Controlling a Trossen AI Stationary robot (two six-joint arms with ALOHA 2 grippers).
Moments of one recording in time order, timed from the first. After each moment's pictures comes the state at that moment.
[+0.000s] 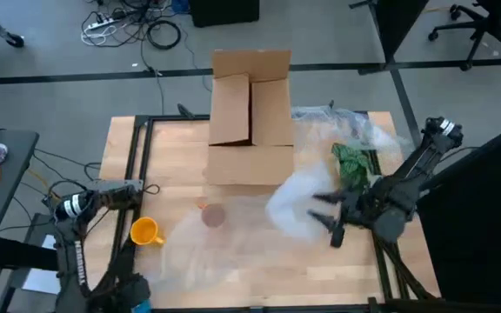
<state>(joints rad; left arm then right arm) -1.34 1.90 1.74 -1.57 -0.41 -1.69 0.87 1.04 0.68 -0.03 1.07 0.64</state>
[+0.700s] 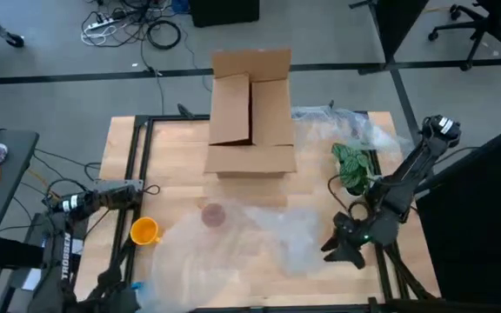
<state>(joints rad) -1.37 1.90 2.04 -1.57 -0.54 -1.68 0.91 1.00 0.53 0.23 0.44 0.98</state>
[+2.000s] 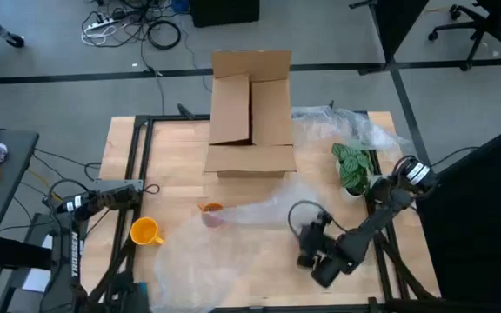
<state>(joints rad) -1.30 1.92 2.02 -1.47 -0.46 -1.67 0.76 1.75 1.06 -0.88 0.84 1.15</state>
